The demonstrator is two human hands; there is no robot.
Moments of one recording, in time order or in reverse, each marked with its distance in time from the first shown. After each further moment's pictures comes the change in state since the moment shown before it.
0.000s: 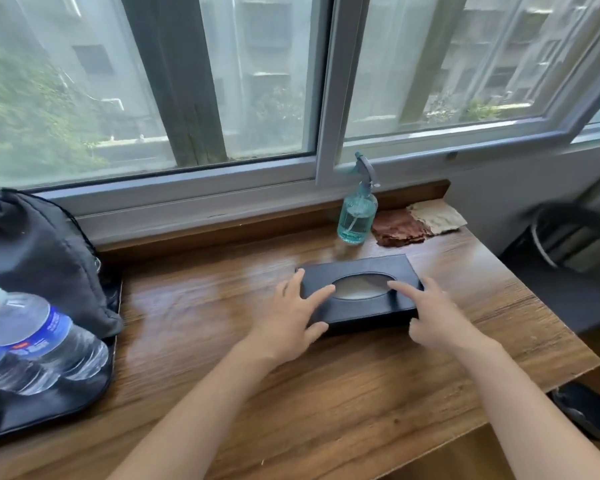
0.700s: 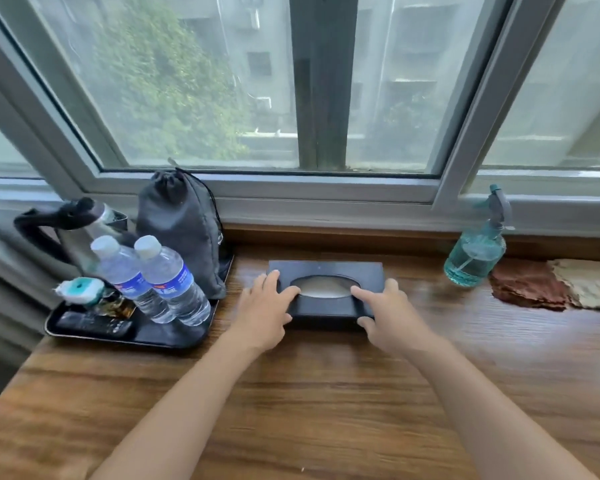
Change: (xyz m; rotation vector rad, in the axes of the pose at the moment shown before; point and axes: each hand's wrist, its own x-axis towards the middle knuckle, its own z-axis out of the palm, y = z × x) left_hand -0.072 -0.092 -0.050 0.261 0.070 -0.568; right_hand 0.059 -0.172 0.031 -0.012 -0.061 -0.584
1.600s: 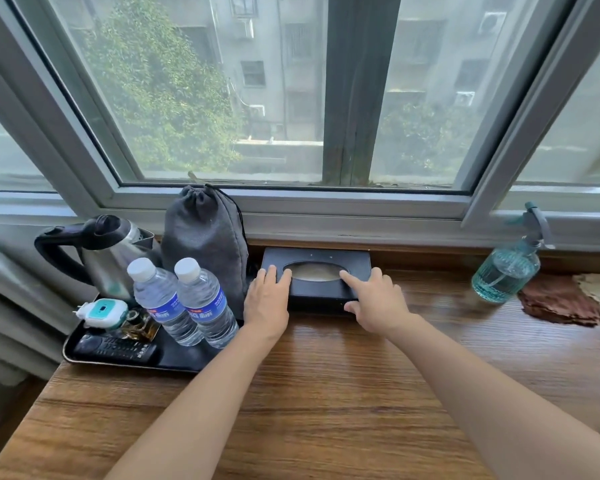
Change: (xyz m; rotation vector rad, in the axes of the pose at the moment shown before) left_hand 0.052 -0.068 0.011 -0.148 0.262 -0.144; right_hand 0.079 -0.079 0.009 -0.211 0.059 0.040
